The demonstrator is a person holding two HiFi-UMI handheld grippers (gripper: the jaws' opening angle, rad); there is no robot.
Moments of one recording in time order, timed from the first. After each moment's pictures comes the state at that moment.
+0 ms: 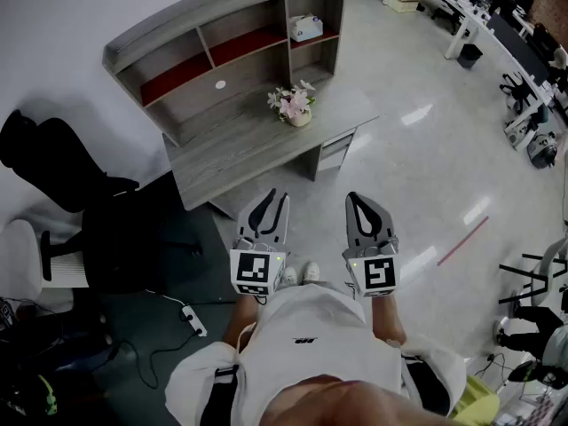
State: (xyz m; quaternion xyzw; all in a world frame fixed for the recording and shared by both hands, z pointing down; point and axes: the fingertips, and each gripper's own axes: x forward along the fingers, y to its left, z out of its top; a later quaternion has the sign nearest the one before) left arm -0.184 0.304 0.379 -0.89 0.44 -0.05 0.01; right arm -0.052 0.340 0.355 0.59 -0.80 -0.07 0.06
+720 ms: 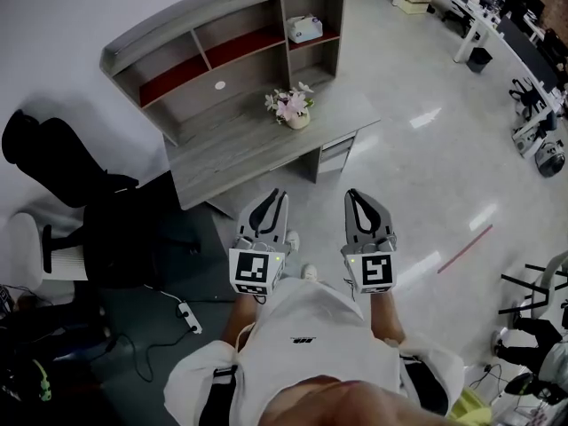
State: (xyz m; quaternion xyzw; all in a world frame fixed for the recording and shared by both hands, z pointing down) left arm -0.142 0.292 0.379 -0.89 0.45 -0.06 0.02; right arm -0.007 0.318 0.365 0.59 -0.80 -0.06 0.05
